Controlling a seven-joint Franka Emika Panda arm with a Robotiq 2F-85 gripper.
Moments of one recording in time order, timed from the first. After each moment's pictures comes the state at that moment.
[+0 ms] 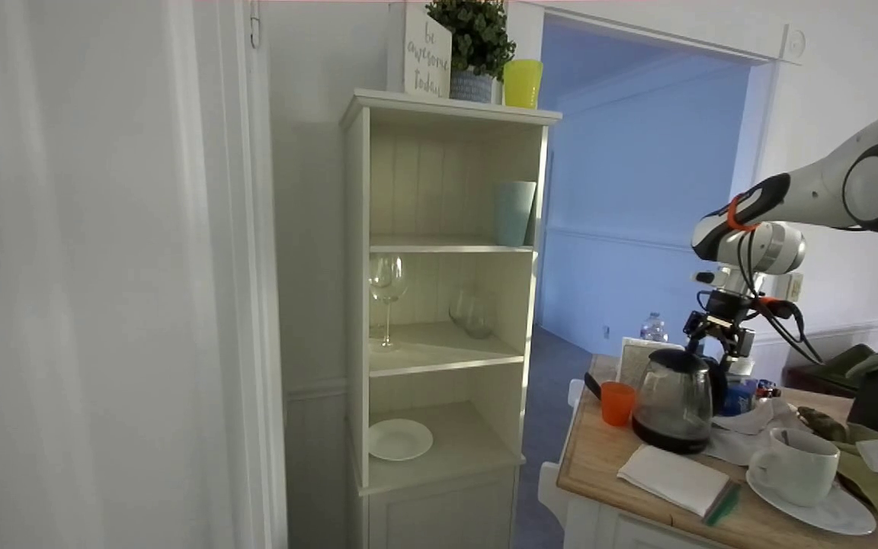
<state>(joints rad) -0.46 0.42 -0.26 -1.63 0.34 1.96 -2.10</state>
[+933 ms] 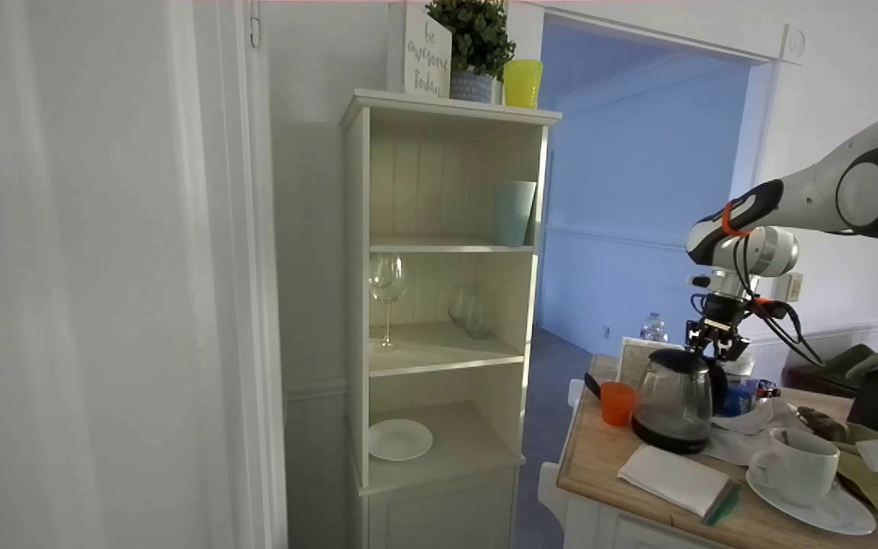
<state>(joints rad) -0.47 0.45 -0.24 -1.60 0.29 1.96 -2.14</state>
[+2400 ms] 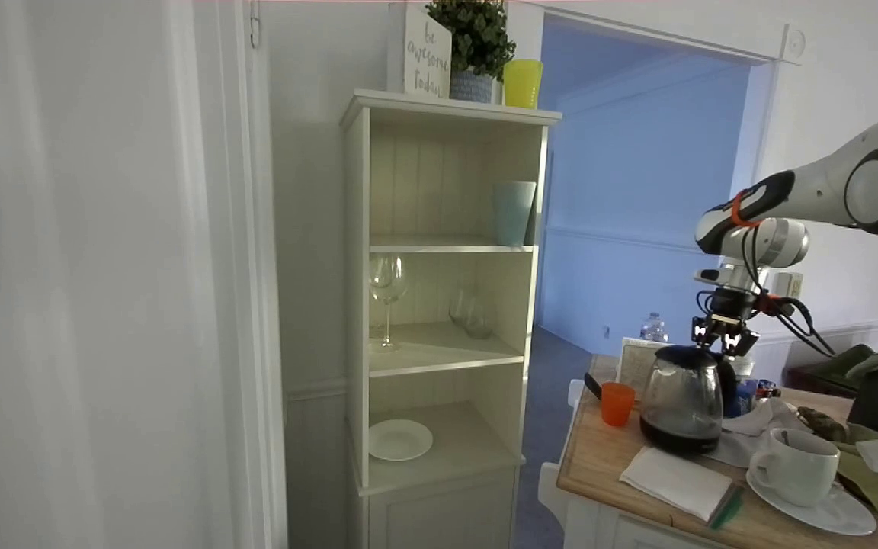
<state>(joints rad) -0.51 0.44 -0.22 -1.56 0.31 1.82 -2.16</state>
